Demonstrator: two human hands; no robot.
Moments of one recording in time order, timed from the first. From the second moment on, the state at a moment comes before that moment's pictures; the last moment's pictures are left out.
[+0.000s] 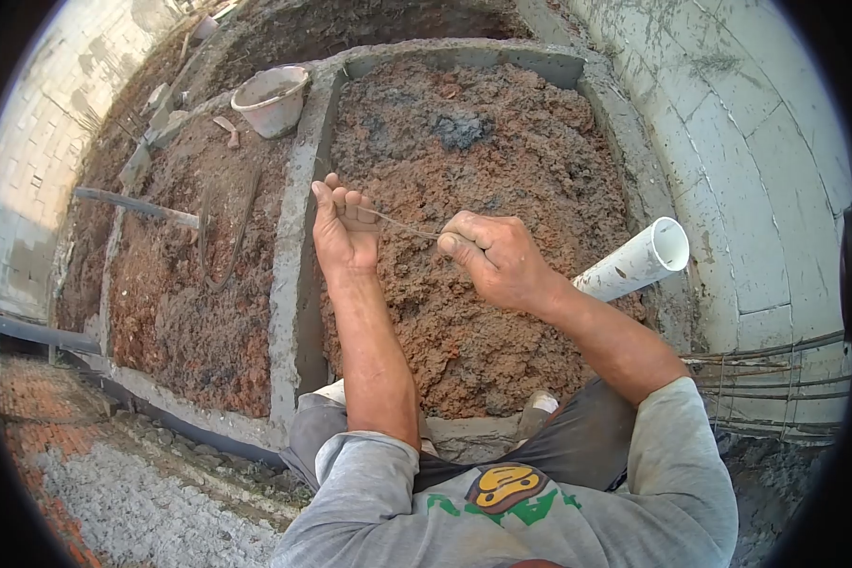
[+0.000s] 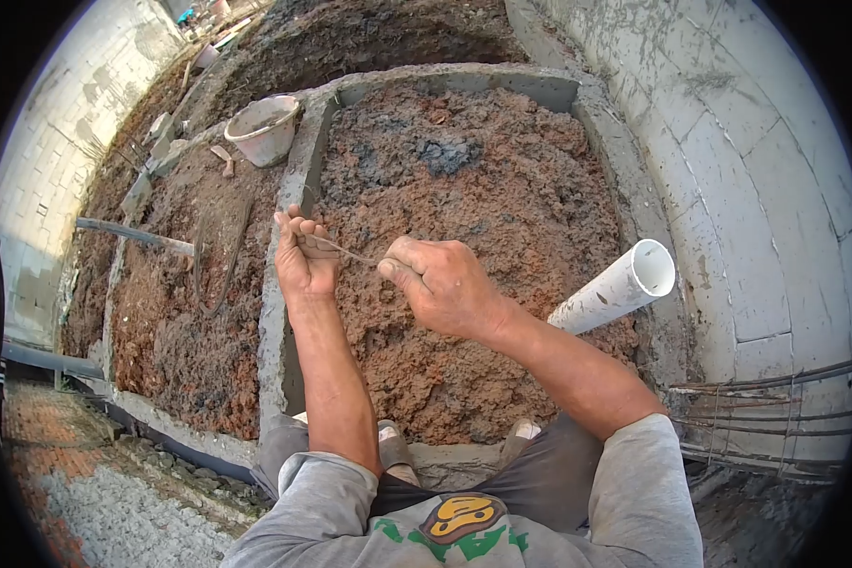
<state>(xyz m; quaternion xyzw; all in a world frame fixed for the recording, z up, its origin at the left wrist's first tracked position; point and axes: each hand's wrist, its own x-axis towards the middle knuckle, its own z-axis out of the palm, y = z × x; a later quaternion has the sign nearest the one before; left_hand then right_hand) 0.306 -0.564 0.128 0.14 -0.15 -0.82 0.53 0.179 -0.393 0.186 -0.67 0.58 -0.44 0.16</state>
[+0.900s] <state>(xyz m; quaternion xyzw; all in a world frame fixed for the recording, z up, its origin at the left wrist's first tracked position) 0.283 -0.514 0.153 0.22 -0.47 -0.74 0.42 0.072 -0.418 0.201 -0.22 0.63 -0.72 0.20</state>
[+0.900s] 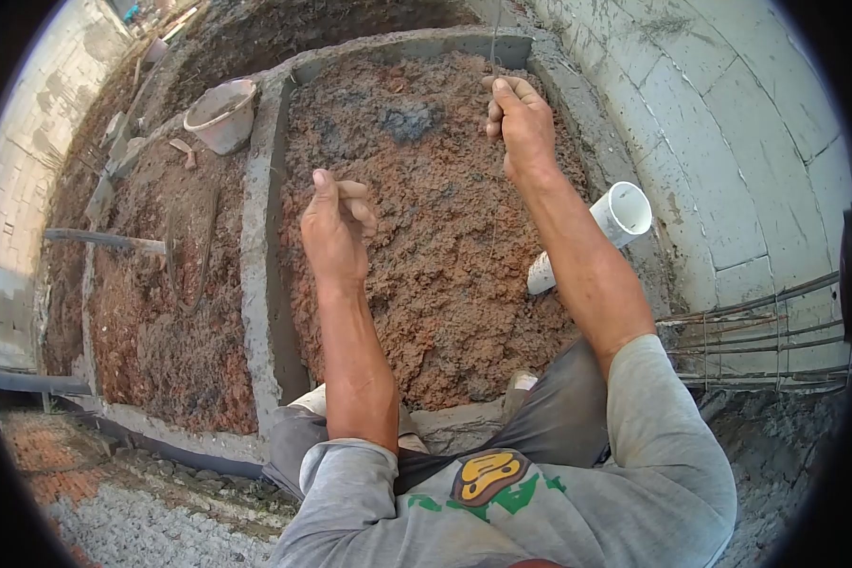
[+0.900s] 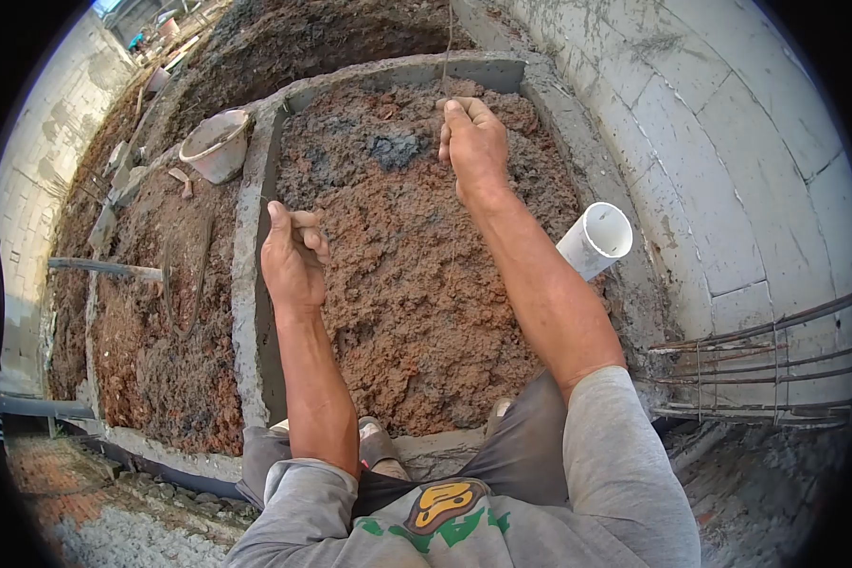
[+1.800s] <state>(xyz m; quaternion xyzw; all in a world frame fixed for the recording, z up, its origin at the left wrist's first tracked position) 0.241 -0.491 0.073 0.41 -0.43 -0.72 0.36 0.105 -0.391 0.147 -0.29 0.77 -0.49 0.29</state>
